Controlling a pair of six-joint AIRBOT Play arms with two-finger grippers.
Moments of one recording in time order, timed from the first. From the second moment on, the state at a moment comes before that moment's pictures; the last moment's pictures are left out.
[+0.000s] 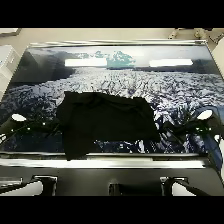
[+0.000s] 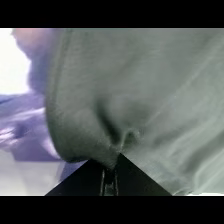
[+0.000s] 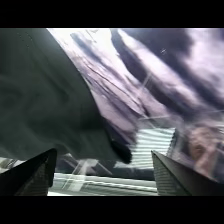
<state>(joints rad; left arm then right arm) 0.27 -1.39 0.72 0.86 -1.02 -1.41 -0.32 -1.31 0.78 -1.06 1.27 1.50</state>
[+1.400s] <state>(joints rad) 0.24 -0.64 1.77 0.84 -0.74 -1.48 -0.23 -0.70 1.68 -1.18 0.91 1.43</state>
